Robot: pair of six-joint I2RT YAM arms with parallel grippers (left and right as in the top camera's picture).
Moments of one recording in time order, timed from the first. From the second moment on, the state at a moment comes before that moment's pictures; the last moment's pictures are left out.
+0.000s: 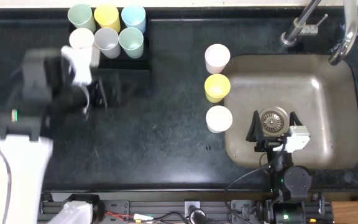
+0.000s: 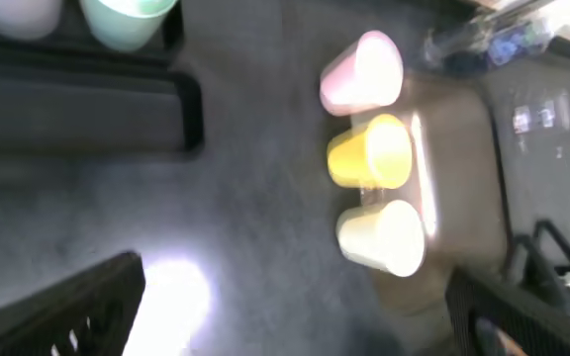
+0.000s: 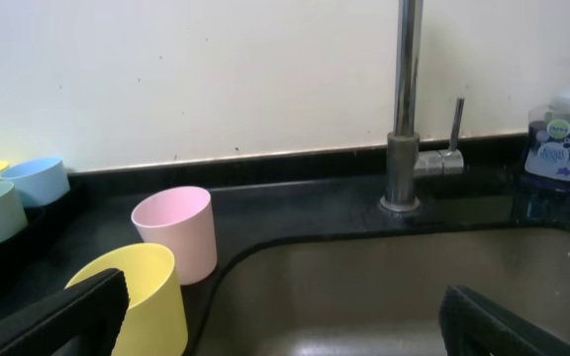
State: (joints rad) left arm -0.08 1.25 1.35 -1.02 0.53 -0.29; right arm 0.03 0.01 0.02 -0.02 0.00 0.14
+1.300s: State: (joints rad) left arm -0.54 2.28 2.41 -1.31 0.06 -0.43; right arm 0.03 0.01 0.02 -0.02 0.00 0.14
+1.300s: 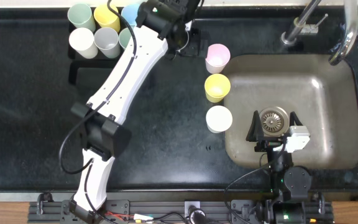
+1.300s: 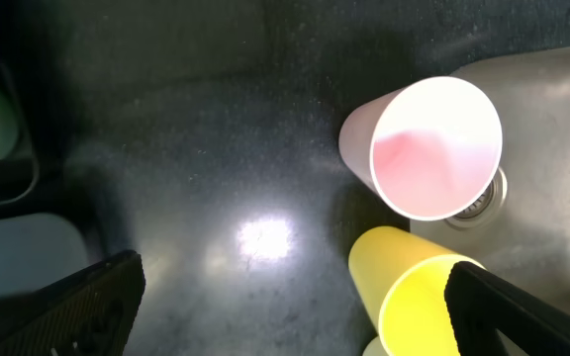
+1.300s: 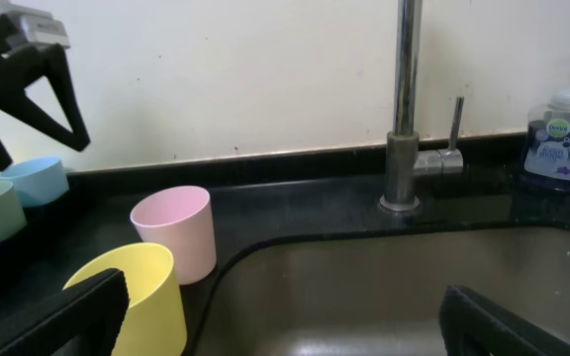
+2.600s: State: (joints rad) left arm -0.59 2.42 2.41 -1.22 0.07 -0.43; right arm 0.03 0.01 0.02 -0.02 0.00 0.14
